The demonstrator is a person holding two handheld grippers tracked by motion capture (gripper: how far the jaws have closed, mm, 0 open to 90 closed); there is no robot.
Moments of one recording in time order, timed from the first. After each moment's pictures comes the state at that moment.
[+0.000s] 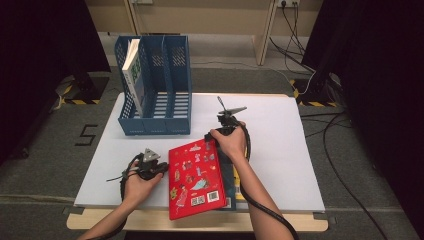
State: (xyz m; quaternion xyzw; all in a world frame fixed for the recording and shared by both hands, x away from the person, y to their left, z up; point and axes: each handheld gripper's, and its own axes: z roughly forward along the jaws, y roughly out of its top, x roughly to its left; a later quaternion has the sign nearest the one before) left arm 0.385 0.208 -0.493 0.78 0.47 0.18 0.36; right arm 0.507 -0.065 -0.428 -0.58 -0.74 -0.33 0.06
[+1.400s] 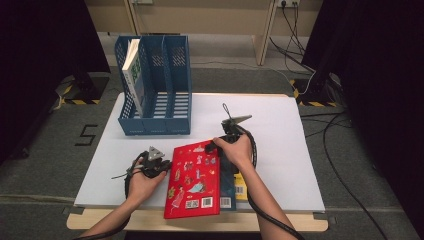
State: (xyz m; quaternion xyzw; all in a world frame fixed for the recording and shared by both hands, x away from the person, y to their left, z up) left arm 0.389 0.201 -0.494 0.79 0.46 0.19 0.36; right arm 0.480 -0.076 -0.430 -0.60 -0.72 -0.32 0.14
